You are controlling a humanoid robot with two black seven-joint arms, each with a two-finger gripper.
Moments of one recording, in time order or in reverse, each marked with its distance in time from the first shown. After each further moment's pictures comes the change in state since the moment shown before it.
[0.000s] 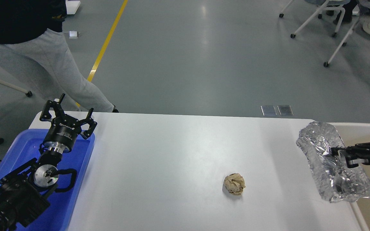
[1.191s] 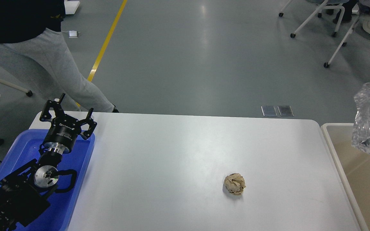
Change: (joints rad) left arm 0.000 0.000 0.000 0.001 0.000 0.000 0.000; right arm 0.029 -0.004 -0.007 -0.414 0.520 0.066 0.019
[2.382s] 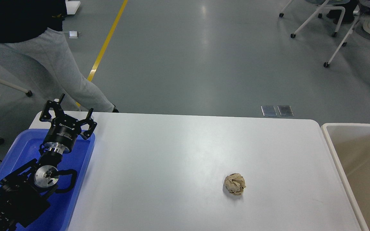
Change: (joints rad) left arm 0.001 0.000 0.000 0.000 0.000 0.000 0.000; right arm -0.370 0.660 0.034 -1.013 1.043 -0.062 -0.018
